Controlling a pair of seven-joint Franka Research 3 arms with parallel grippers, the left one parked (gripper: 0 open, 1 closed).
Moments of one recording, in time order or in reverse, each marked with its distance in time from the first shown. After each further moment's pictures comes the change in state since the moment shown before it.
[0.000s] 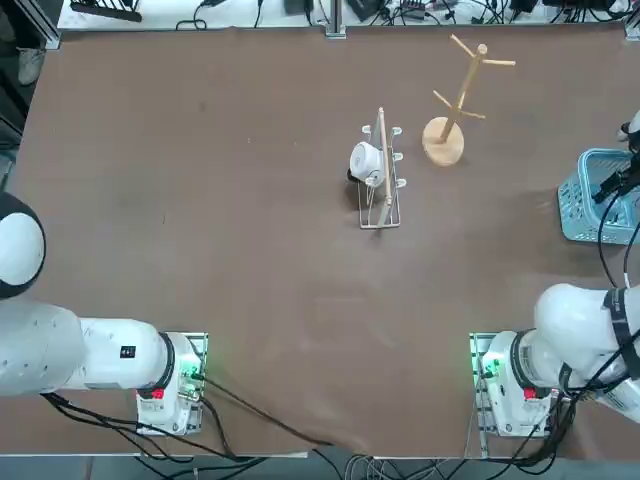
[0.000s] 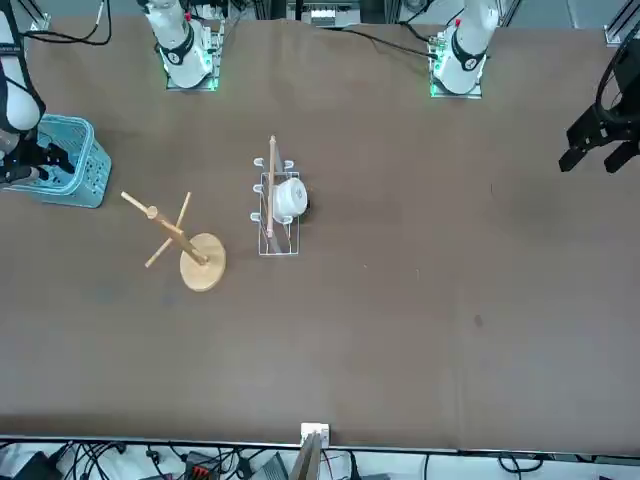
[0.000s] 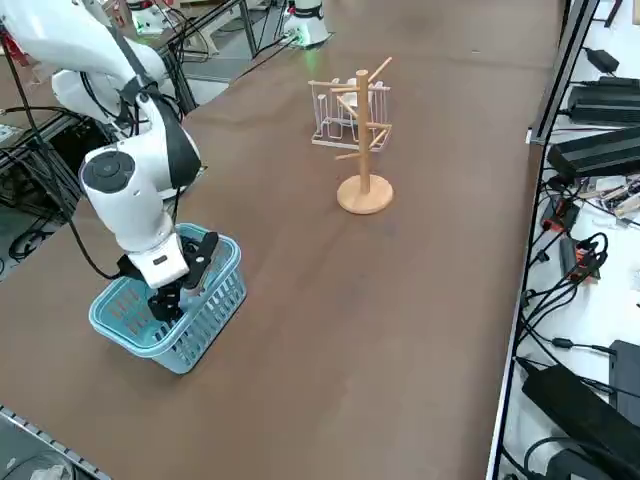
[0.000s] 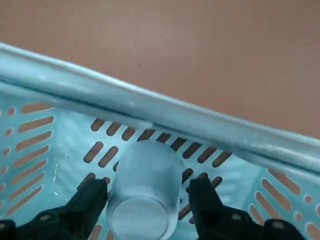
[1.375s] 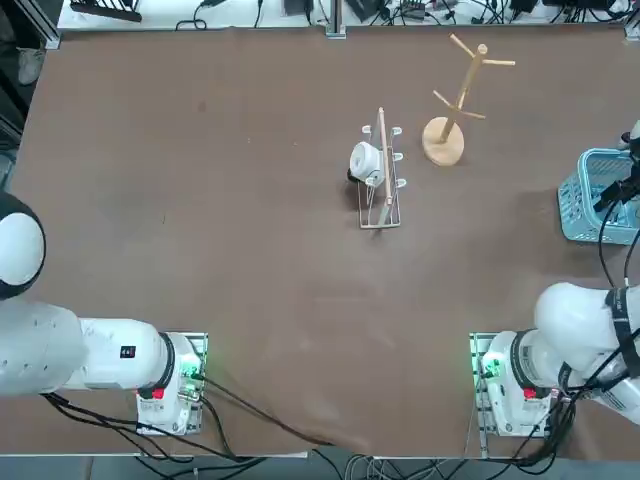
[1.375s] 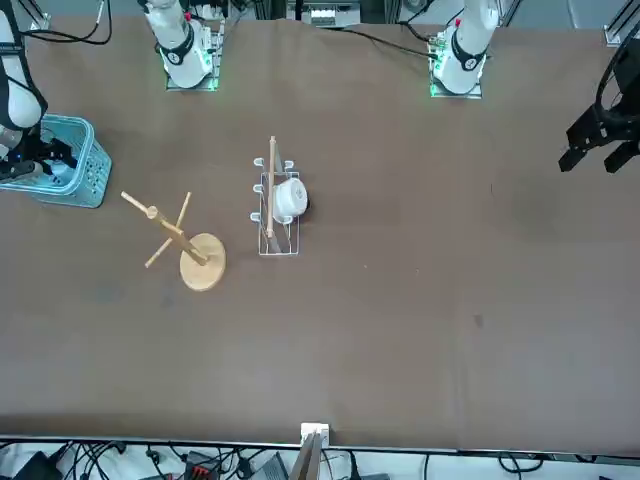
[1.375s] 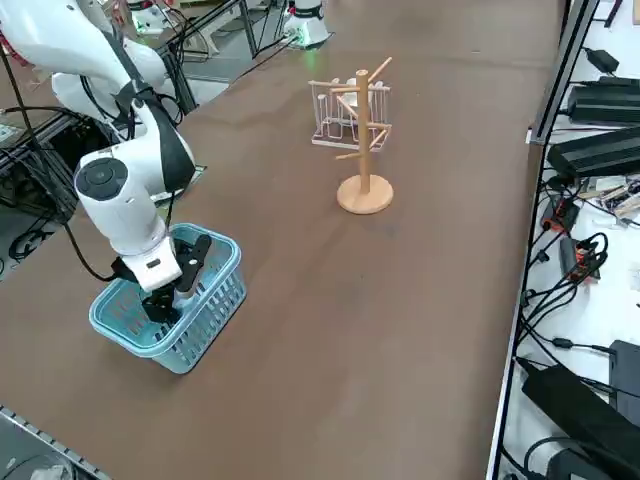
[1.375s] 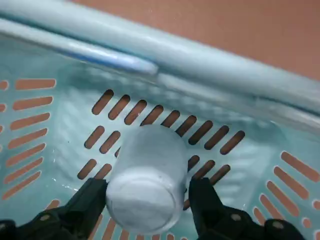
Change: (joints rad) arm -0.027 -0.002 0.000 -0.024 0.000 -0.002 -0.031
